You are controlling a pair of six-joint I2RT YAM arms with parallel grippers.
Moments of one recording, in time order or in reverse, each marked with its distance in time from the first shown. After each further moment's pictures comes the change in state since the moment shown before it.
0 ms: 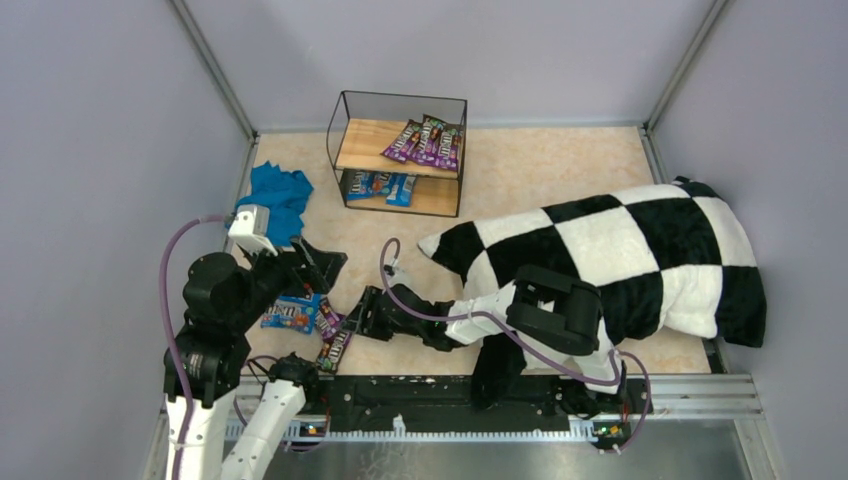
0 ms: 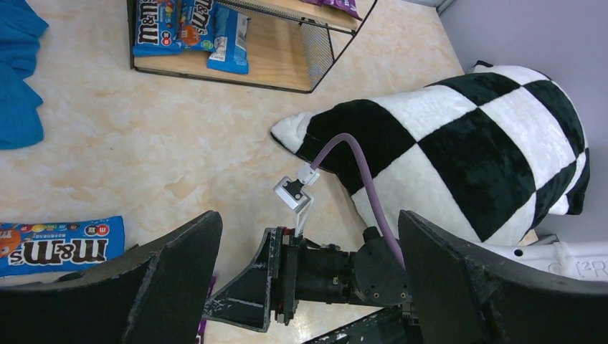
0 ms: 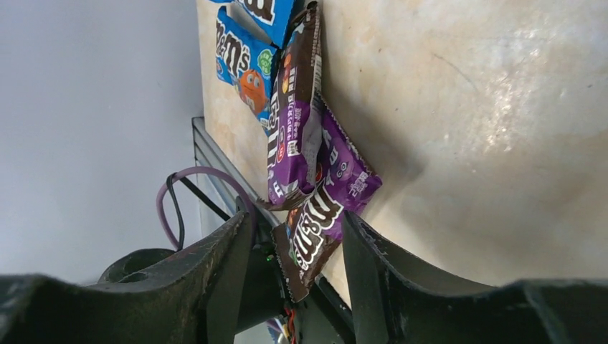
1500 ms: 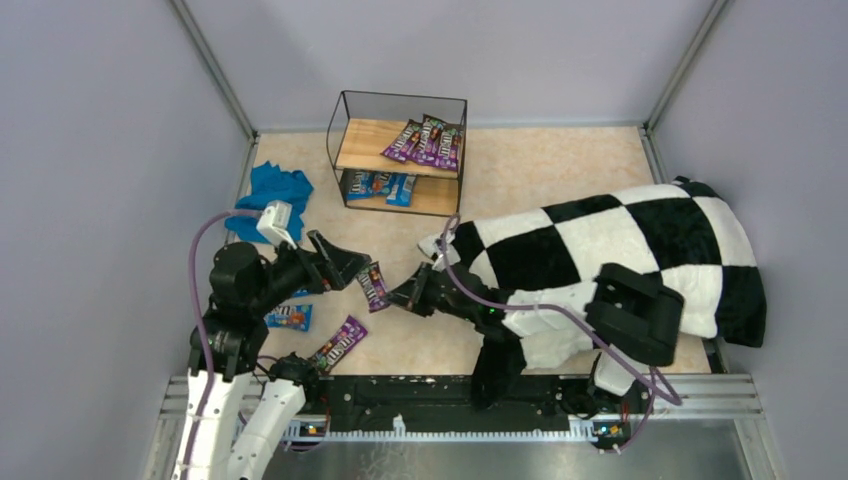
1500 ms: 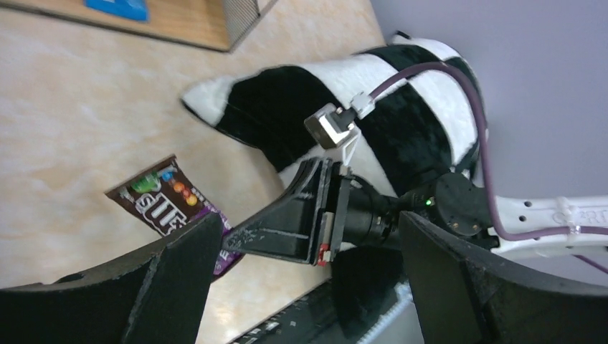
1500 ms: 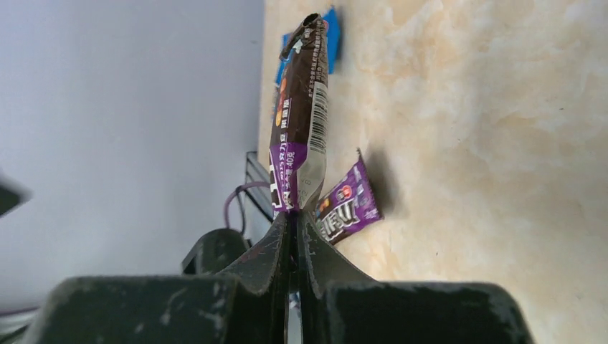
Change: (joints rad) left arm 0.000 0.018 -0.135 0.148 0.188 -0.150; right arm -0.130 -0.330 -0.283 0.065 -0.011 -0.021
